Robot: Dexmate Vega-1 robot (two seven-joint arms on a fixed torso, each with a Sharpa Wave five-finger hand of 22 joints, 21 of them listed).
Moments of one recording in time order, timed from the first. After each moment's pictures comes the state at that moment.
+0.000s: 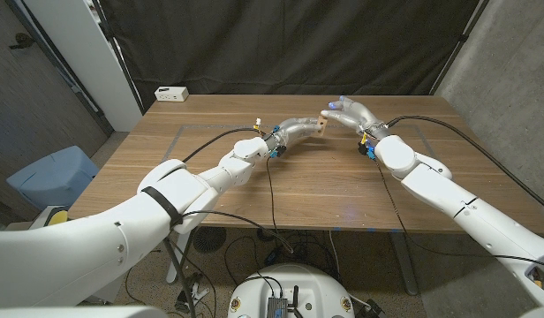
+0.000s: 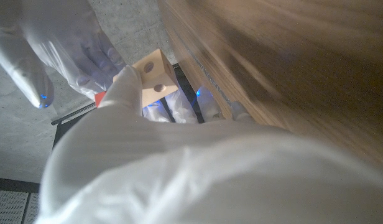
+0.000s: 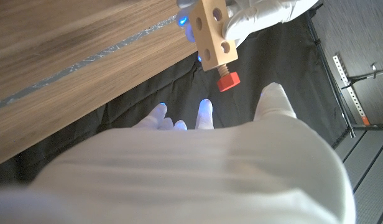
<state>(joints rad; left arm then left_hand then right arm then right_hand) 0.25 0.01 0.70 -0.37 -0.37 -0.49 -0.40 0.85 0.05 0.32 -0.15 0.19 0.83 -0.22 0.19 0.19 0.82 -0.20 0.21 0.36 0.41 -0.04 0.20 0.18 0.06 0.21 0.19 0.17 -0.81 -0.74 -0.49 -1.78 0.09 -0.14 -0.19 0.75 -0.02 0.12 -0.11 0.20 0.37 0.03 0.32 0.21 -0.04 0.05 0.19 0.20 -0.09 0.06 0.19 0.20 0.14 0.02 0.18 0.17</state>
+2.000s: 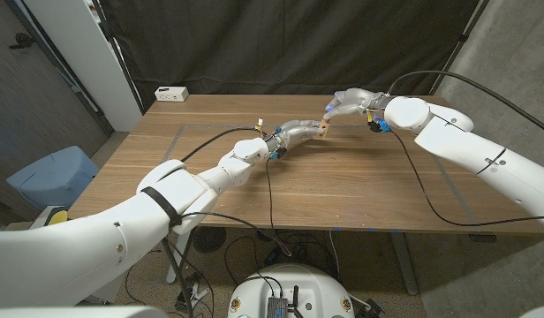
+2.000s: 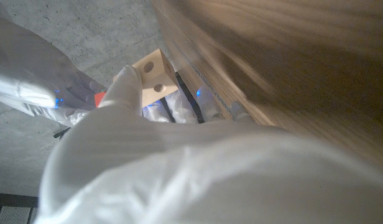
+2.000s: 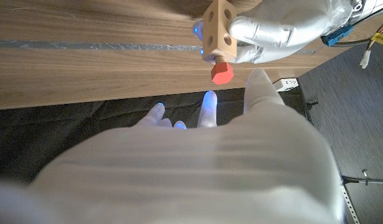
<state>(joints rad) 0.25 0.01 0.72 -0.37 -0.35 -0.50 -0.40 0.85 0.05 0.32 -0.15 0.19 0.83 -0.22 0.19 0.19 0.82 -0.20 0.21 0.36 0.41 -0.04 0.20 0.18 0.06 0.21 0.19 0.17 -0.55 -0.92 -0.62 -1.96 -0.02 -0.49 0.21 0.92 -0.01 0.20 -0.18 0.20 0.50 -0.04 0.38 0.24 -0.04 0.04 0.20 0.20 -0.10 0.08 0.20 0.20 0.12 0.04 0.19 0.17</state>
